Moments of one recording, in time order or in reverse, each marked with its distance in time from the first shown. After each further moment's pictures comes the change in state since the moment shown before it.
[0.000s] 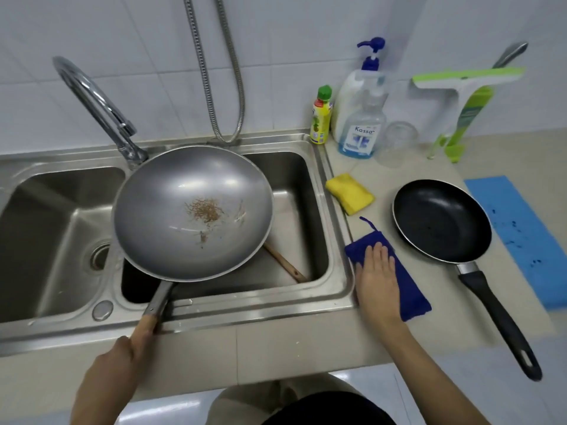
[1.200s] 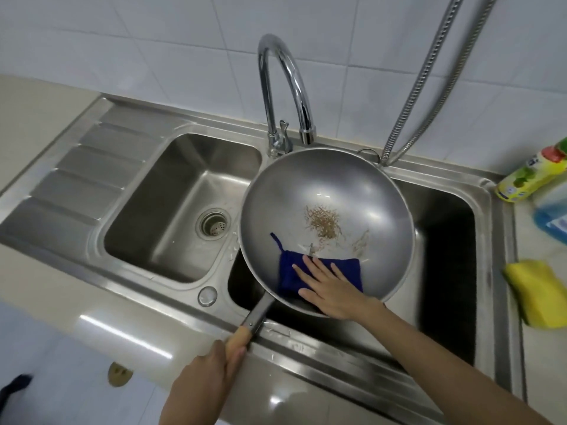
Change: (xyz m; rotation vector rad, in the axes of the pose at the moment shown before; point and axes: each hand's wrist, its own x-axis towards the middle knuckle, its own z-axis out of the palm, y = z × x) left_hand 0.007 0.011 -0.022 -0.286 -0.077 -0.164; right_hand 0.084 -0.272 0.104 -0.128 -0.855 -1.008
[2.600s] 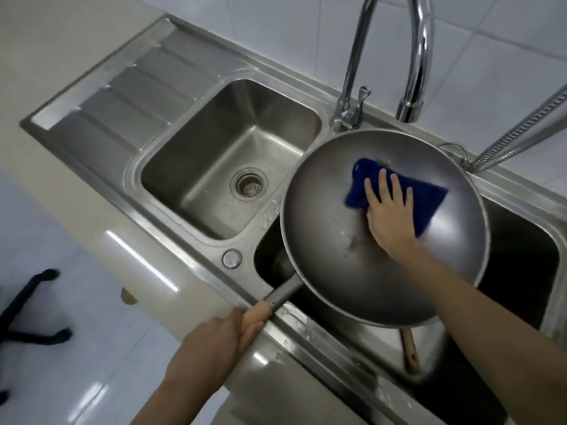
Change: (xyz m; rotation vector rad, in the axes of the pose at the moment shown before) left_hand 0.019 -0.016 0.015 0.052 0.005 0.006; right_hand 0.093 0.069 -0.079 -0.513 0.508 0.206
